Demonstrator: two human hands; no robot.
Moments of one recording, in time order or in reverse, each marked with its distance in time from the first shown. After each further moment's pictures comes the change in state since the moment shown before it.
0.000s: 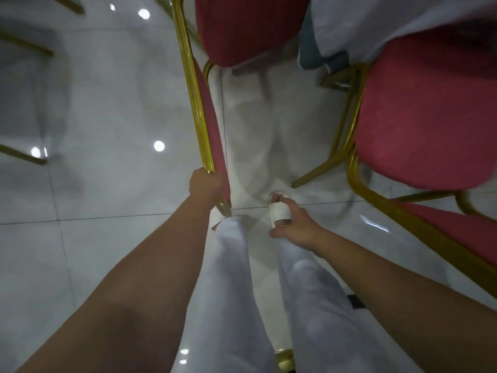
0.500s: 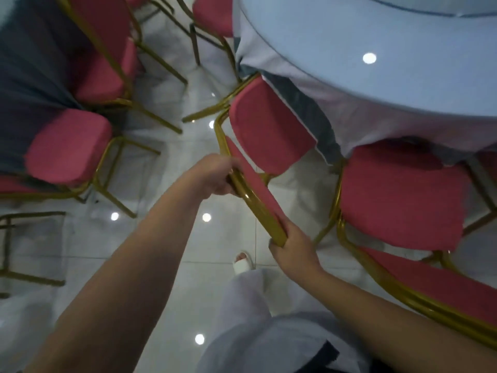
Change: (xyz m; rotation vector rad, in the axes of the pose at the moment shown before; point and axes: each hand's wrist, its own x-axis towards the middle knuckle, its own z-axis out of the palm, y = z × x) left_hand -0.296 0.197 -0.173 -0.123 -0.236 0.244; right_hand -0.225 -0.073 -0.038 -0.075 0.322 -0.670
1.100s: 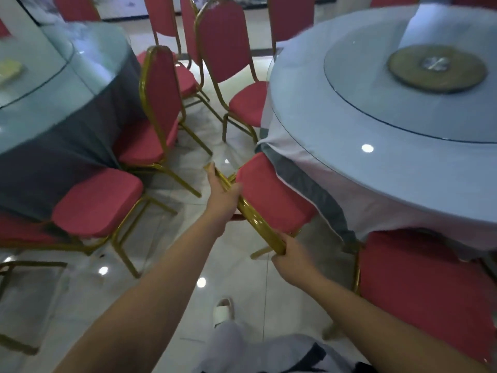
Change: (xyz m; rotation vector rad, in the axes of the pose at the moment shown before) left_hand 0.019 0.040 -0.099 -0.435 0.229 0.435; right_hand 0.095 -0.140 -0.010 -0.010 -0.055 -0.055
